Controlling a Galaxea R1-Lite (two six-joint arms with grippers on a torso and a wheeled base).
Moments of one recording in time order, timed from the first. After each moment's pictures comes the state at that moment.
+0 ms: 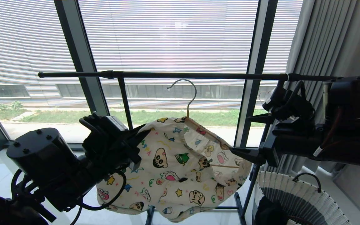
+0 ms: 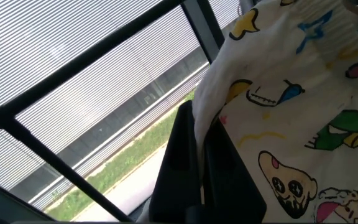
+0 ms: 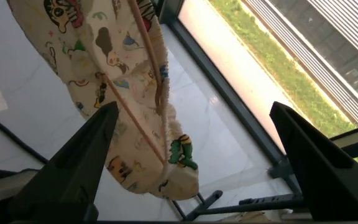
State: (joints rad) left arm -0.42 1.70 -0.35 -1.42 -0.22 0.52; right arm 0.66 1.54 -0.92 -0.26 0.22 -0.35
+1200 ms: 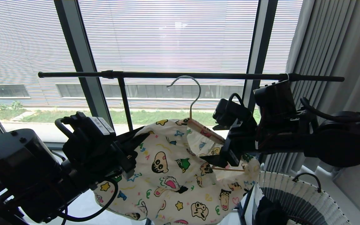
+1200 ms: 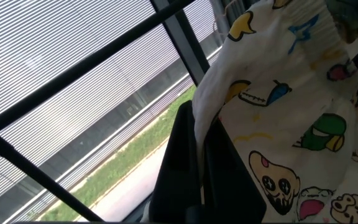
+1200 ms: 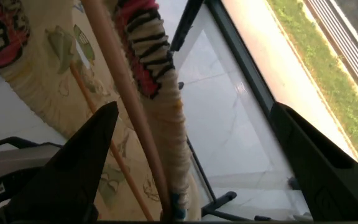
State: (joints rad) left arm -0.45 1.58 -0.32 -1.33 -0.28 0.50; right arm 0.74 1.81 -1.19 -0.11 0.28 -0.40
